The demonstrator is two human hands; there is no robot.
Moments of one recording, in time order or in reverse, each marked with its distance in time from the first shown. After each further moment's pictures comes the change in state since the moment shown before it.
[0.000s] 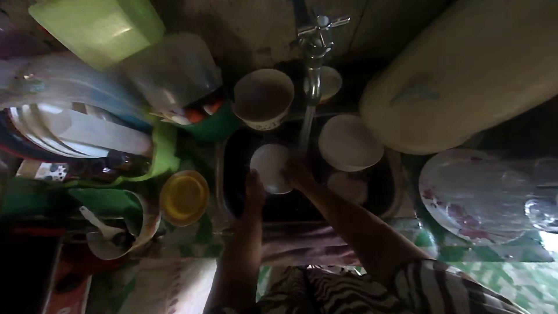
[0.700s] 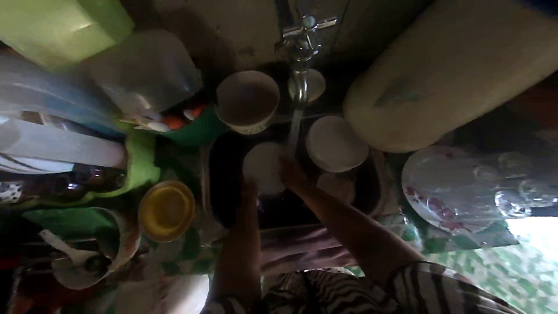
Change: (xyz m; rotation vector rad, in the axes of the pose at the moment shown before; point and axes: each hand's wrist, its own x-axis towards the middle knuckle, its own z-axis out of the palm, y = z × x) left_hand 0.021 -0.011 0.023 0.385 -0.042 -0.099; right_hand -0.003 0.010 -0.016 0.000 0.070 -0.010
